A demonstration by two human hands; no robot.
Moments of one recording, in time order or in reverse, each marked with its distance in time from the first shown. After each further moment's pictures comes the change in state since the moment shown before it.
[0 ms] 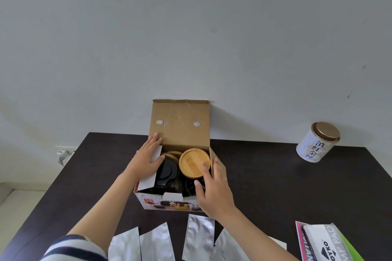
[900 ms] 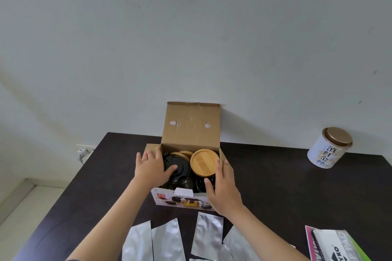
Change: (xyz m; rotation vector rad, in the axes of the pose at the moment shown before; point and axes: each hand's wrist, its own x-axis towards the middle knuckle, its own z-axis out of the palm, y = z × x) left_hand -0.044 0.035 -0.009 0.607 -0.072 -0.312; right_hand -0.002 -0.003 -0.002 0.111 0.017 0.017
